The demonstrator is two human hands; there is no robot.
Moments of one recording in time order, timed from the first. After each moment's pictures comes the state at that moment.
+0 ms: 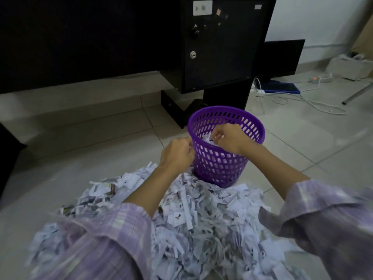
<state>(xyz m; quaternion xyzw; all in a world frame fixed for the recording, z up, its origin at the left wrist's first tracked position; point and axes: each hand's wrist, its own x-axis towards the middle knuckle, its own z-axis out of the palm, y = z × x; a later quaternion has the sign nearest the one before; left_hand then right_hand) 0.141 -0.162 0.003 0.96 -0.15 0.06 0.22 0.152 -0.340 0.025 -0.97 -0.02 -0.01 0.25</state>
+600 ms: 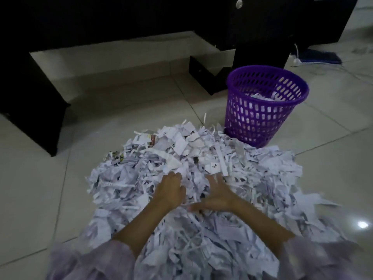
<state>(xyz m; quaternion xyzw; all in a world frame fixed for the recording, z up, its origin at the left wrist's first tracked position) -0.017 -0.007 -0.140 0.97 -0.07 -0.14 0.20 -0.024 -0.179 -0.163 -0.89 0.02 0.30 0.33</state>
